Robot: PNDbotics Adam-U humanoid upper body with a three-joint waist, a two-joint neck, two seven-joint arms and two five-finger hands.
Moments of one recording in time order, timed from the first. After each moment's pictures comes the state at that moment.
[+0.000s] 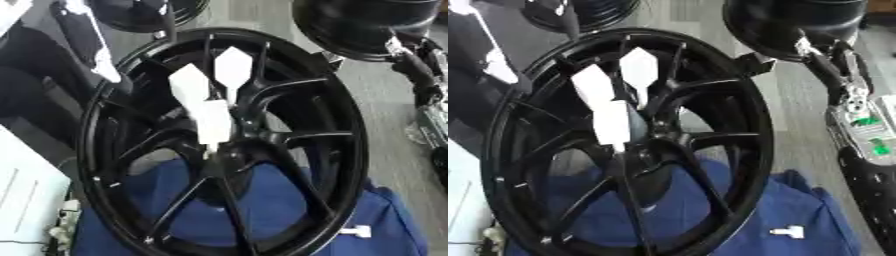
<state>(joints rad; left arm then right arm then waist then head) -1.32 0.69 -0.57 -1.38 -0.29 -0.14 -0.91 -0.66 -0.52 -0.01 -1.29 -0.28 0.13 -0.31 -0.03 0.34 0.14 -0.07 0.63</state>
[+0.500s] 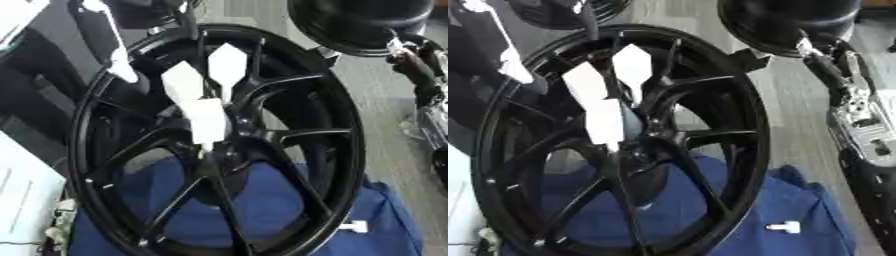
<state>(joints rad) -1.37 0.63 -0.60 -1.39 -0.24 -0.12 -0.91 -0.66 -0.52 -0.01 -1.29 -0.28 0.13 -0.31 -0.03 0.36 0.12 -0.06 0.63</state>
